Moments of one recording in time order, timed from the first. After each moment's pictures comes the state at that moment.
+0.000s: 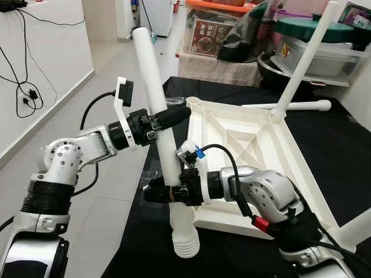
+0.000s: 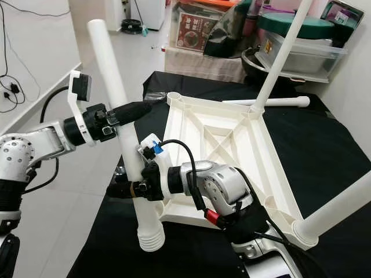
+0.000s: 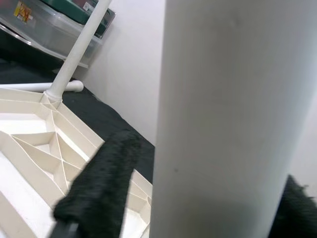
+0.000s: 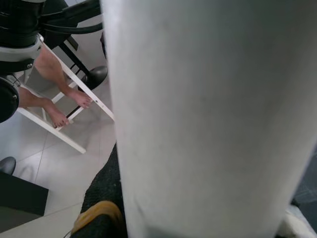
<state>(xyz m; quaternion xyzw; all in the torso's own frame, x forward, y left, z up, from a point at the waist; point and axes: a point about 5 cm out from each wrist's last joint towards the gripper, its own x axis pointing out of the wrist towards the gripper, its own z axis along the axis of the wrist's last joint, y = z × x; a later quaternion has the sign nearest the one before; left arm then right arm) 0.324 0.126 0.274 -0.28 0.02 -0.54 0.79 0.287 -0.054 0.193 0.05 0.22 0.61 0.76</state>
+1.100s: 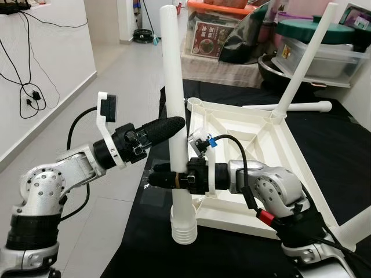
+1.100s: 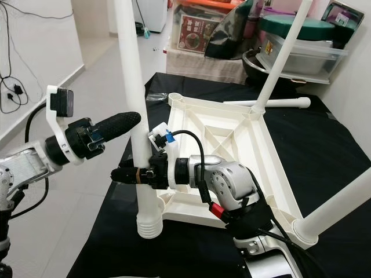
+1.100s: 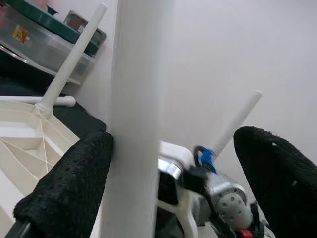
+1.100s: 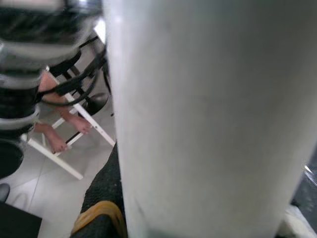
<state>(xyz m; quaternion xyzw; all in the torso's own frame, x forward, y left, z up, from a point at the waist) 0.273 0.146 0.260 -0.32 -0.02 -0.53 0.78 0.305 -0.077 0.203 0.08 0.19 0.58 0.79</state>
